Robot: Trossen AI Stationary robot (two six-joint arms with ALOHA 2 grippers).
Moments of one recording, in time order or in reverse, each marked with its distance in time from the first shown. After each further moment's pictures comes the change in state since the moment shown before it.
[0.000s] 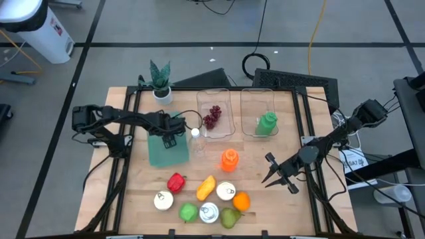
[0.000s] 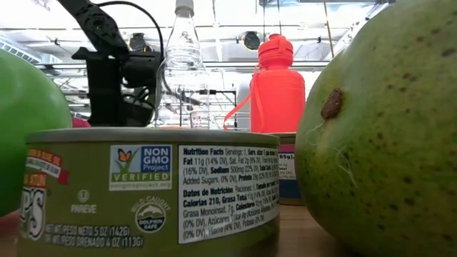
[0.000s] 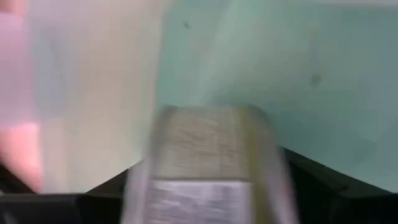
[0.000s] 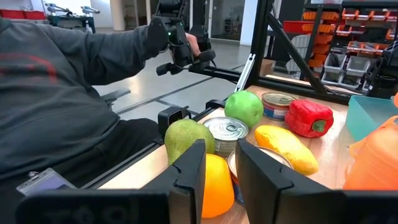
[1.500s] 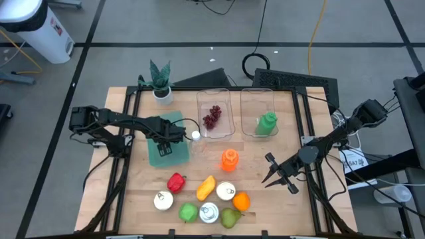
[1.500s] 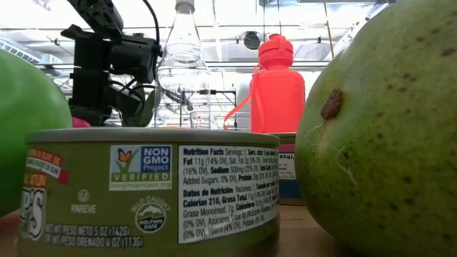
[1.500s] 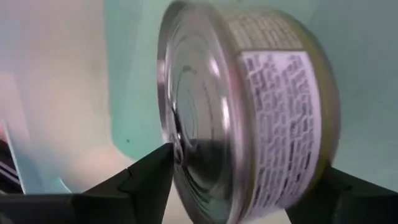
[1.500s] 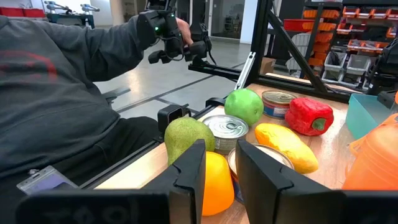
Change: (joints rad) left arm -0.138 -0.022 0.064 -0.282 0.111 -0.165; right arm 0.000 0.000 0.000 -0.008 0.001 -0.002
